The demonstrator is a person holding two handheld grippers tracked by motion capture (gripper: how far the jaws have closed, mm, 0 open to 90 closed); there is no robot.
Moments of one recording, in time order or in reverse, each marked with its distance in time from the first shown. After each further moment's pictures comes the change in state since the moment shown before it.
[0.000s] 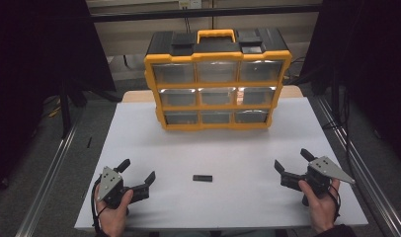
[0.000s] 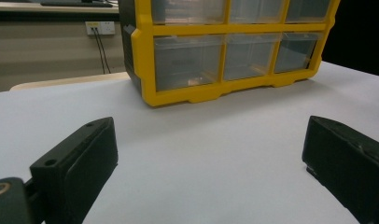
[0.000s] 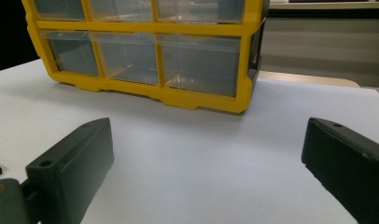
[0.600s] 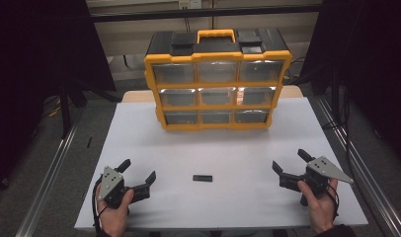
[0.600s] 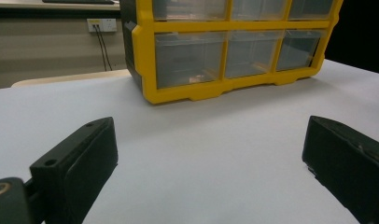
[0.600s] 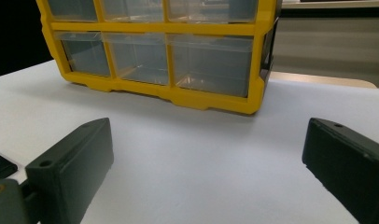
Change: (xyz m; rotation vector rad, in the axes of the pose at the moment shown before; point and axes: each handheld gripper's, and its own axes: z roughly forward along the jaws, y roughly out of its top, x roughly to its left) left arm -0.001 -0.001 0.002 0.009 0.010 -0.001; right arm 0.002 -0.001 0.002 -0.004 0.037 0.002
